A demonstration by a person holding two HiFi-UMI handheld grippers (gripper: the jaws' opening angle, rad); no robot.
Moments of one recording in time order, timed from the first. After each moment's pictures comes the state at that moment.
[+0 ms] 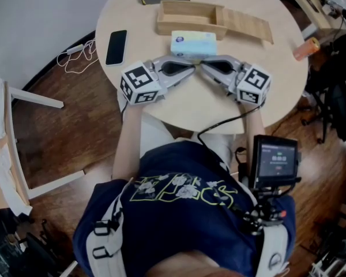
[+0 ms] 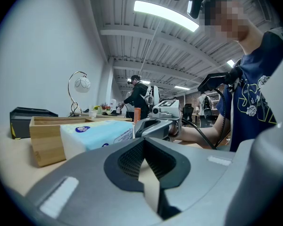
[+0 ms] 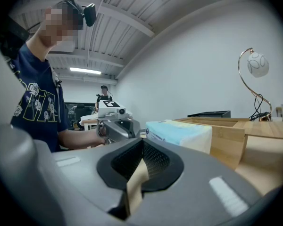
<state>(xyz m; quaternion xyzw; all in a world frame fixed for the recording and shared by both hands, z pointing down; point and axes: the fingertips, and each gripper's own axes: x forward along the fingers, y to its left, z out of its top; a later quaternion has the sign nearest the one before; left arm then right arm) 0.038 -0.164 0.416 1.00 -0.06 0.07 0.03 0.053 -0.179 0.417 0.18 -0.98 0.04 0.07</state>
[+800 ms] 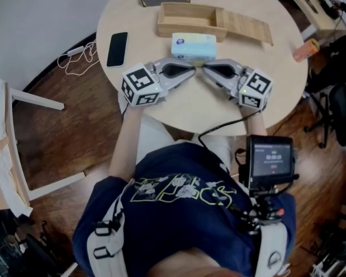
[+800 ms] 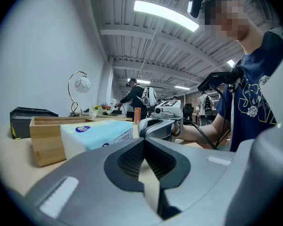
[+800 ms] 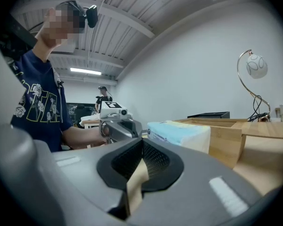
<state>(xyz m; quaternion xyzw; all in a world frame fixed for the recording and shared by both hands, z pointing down) 0.040 -0.164 0.414 0.99 -0.06 0.07 0.04 0.062 -0.173 0.413 0.19 -0.98 0.03 0.06</state>
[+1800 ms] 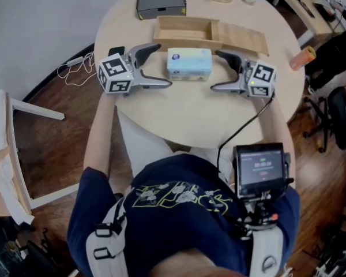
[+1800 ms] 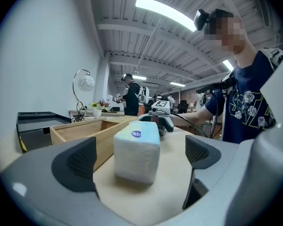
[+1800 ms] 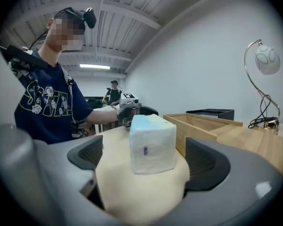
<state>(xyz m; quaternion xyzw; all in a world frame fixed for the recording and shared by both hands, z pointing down) -0.012 -0.238 0.409 0.99 -0.02 0.11 0.03 0.107 -0.223 0.427 0.11 -0.99 0.04 0.12</state>
